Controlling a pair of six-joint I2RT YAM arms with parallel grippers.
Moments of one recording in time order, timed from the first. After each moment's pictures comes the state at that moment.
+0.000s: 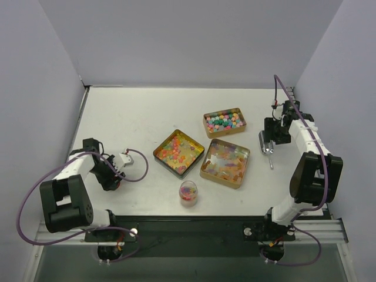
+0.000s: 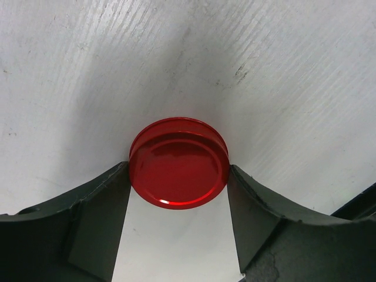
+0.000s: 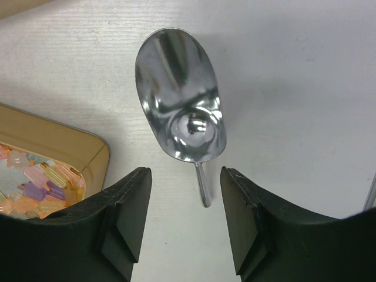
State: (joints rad) left arm 0.22 1.39 0.72 -0.82 0.30 1.19; right arm -0.16 1.63 1.21 -0.71 -0.07 -0.13
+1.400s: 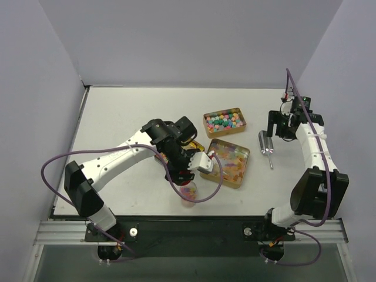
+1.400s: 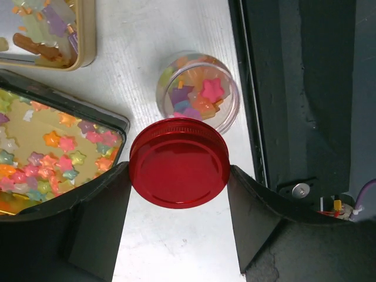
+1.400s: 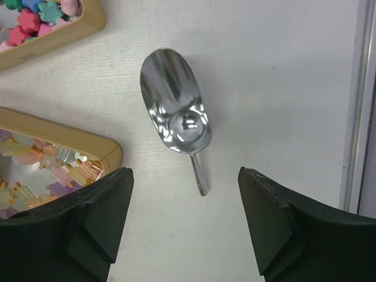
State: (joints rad) left arm -0.88 1.63 1.60 -1.30 0.44 0.85; right arm -0.18 1.51 1.24 -0.73 -0.07 -0.09
